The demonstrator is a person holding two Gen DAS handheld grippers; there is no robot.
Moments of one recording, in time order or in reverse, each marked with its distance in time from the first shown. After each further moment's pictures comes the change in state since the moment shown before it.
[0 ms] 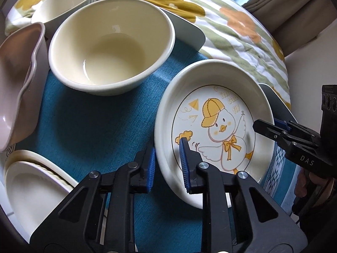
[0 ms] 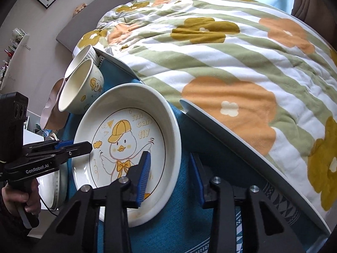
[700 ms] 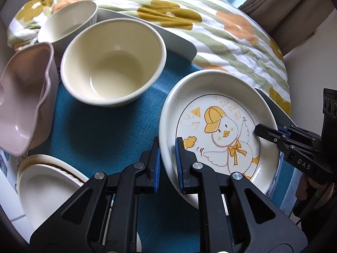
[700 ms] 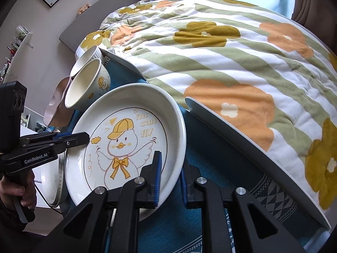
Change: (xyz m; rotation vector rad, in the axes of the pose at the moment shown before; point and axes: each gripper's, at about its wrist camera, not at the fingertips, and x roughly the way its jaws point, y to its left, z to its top) left arm -0.032 -0.008 0.003 0.050 -0.046 0.017; right arm -0.016 0.009 -0.006 -0.015 -0.031 -0.012
